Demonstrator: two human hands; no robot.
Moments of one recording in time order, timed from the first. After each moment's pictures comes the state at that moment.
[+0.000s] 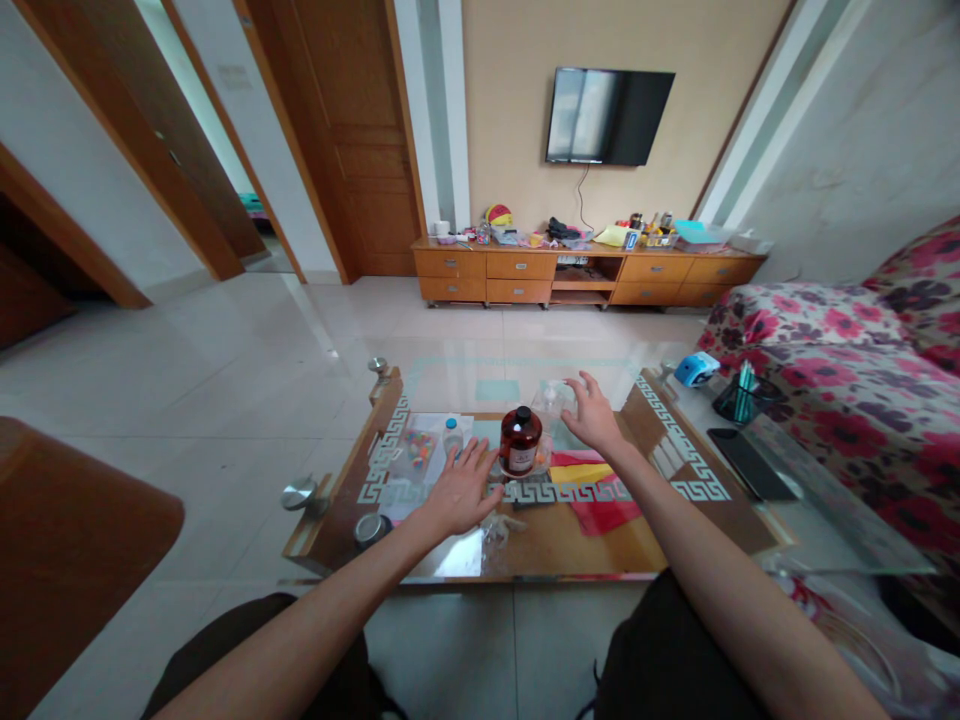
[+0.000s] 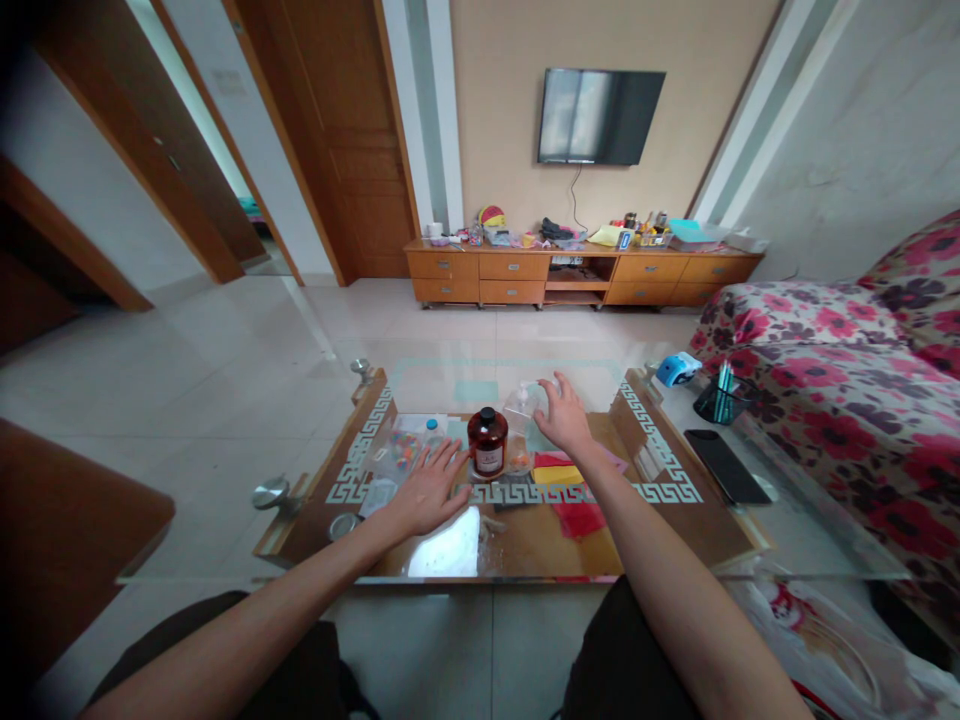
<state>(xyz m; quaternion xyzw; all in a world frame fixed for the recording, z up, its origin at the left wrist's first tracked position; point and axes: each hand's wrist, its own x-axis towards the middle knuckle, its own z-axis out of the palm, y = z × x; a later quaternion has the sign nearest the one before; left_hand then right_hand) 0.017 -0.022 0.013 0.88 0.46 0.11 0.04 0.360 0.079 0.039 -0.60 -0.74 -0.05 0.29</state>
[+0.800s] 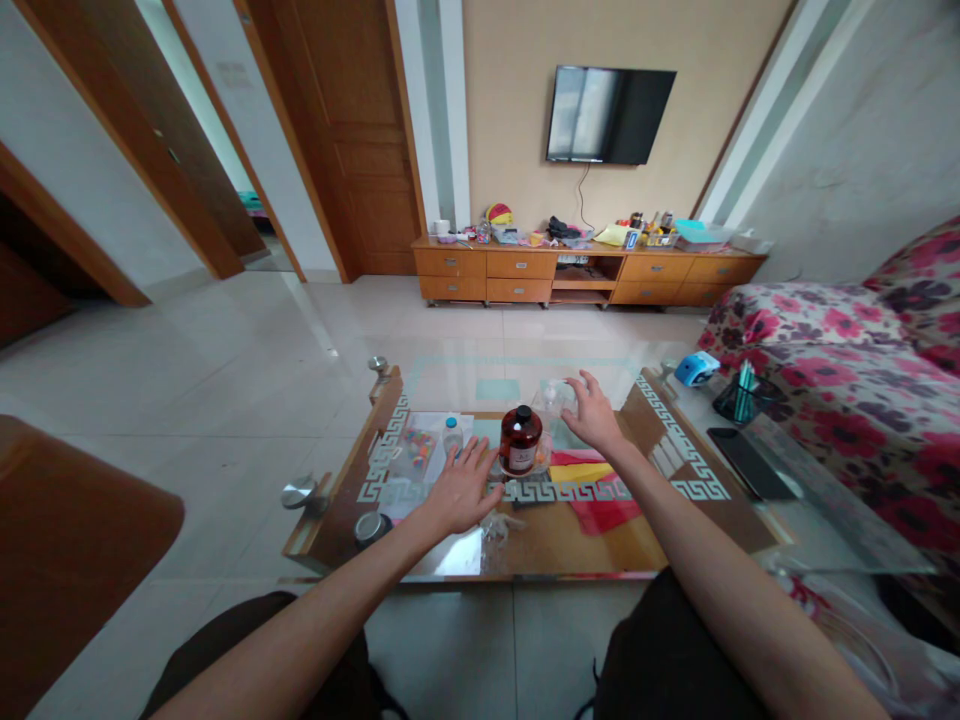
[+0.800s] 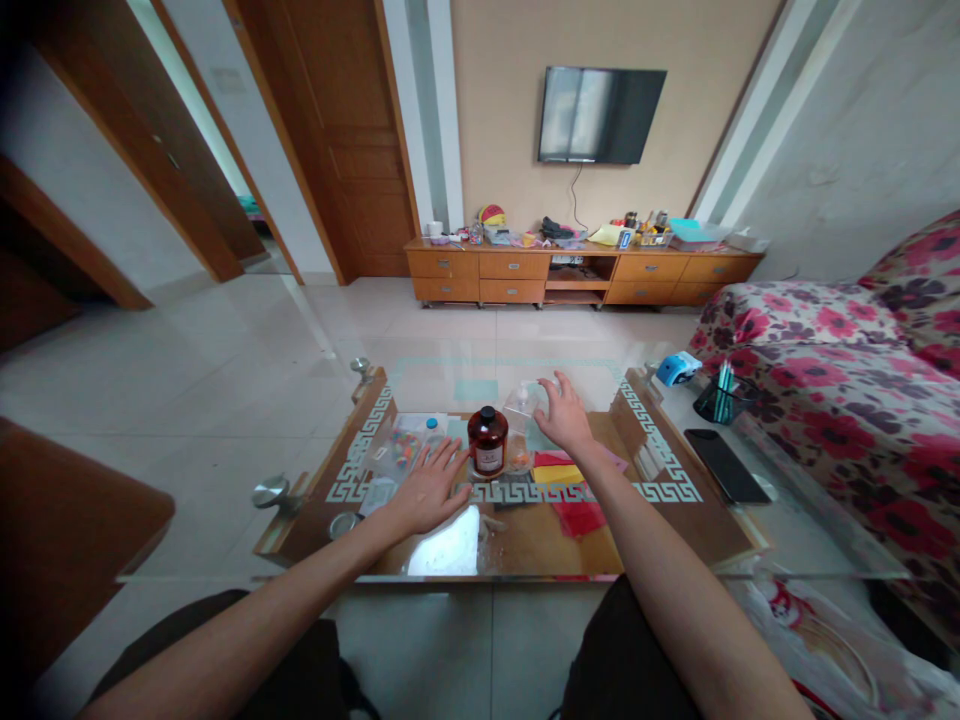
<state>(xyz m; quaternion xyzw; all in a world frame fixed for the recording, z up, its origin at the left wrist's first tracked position) 0.017 -0.022 0.012 0.88 0.46 0.11 0.04 0.362 0.081 0.037 -0.60 -0.74 -0.06 0.29</state>
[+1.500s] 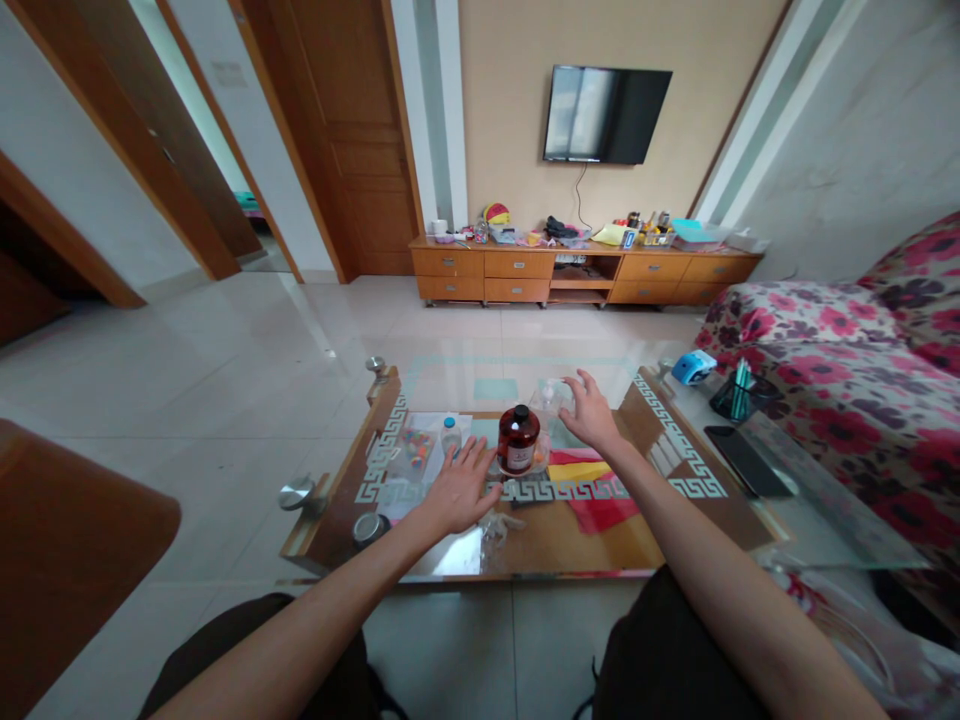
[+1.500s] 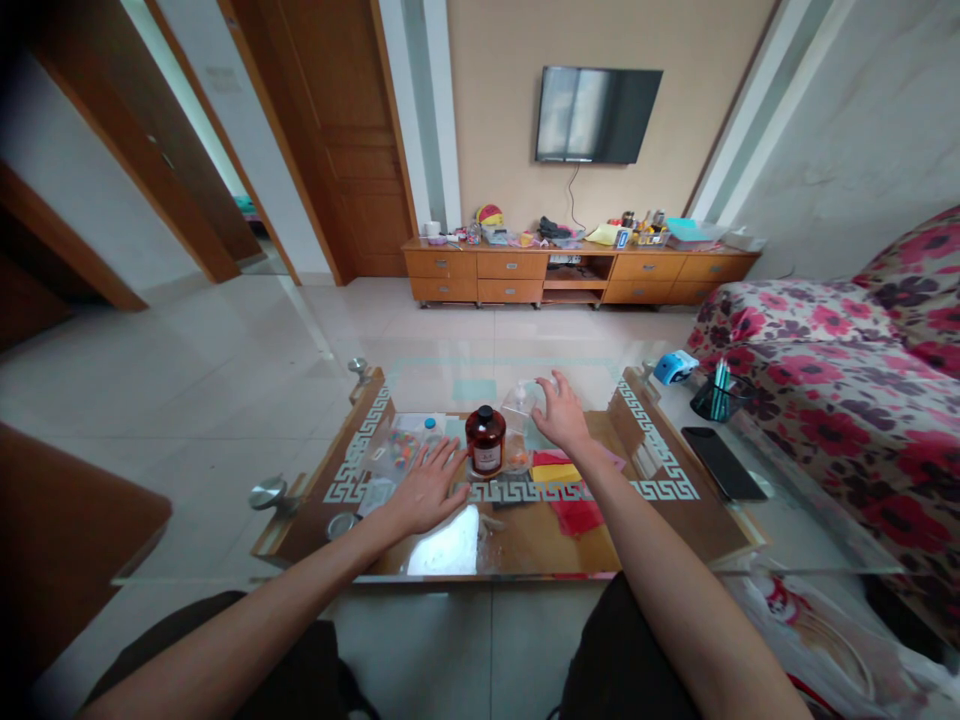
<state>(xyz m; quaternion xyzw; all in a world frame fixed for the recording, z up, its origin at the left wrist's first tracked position) 0.018 -0.022 0.011 0.88 0.46 0.11 0.04 0.360 0.079 0.039 -0.60 -0.74 -0.06 0.29</state>
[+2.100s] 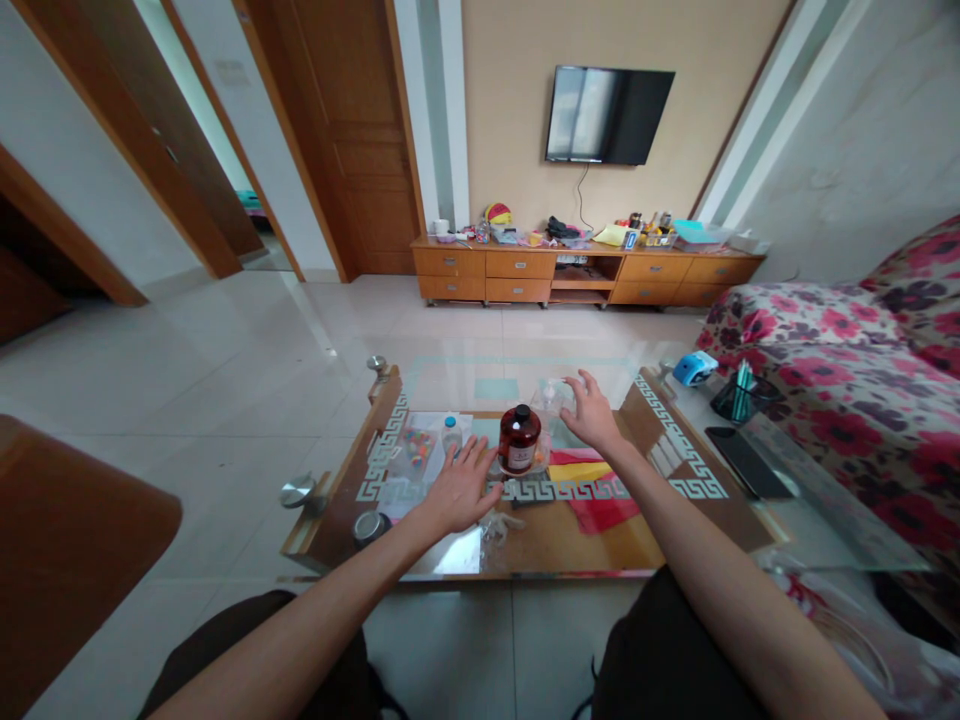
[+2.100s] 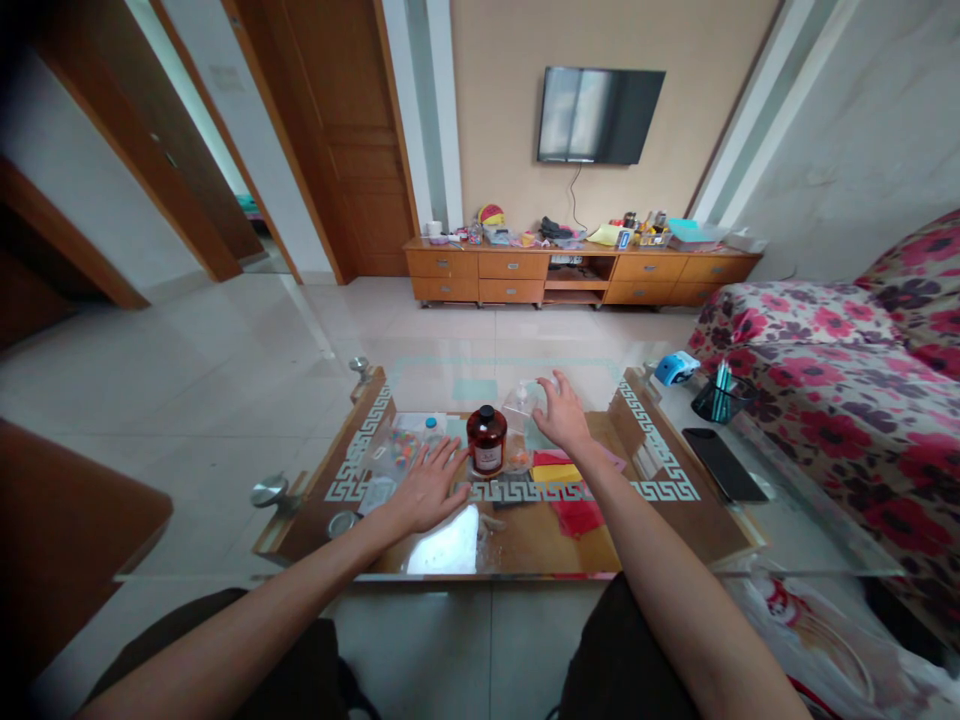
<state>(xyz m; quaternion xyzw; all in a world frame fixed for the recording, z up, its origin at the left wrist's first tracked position) 0.017 -0.022 0.011 0.88 0.46 0.11 0.04 0.360 0.080 0.037 -0.60 -0.74 -0.06 0.30</state>
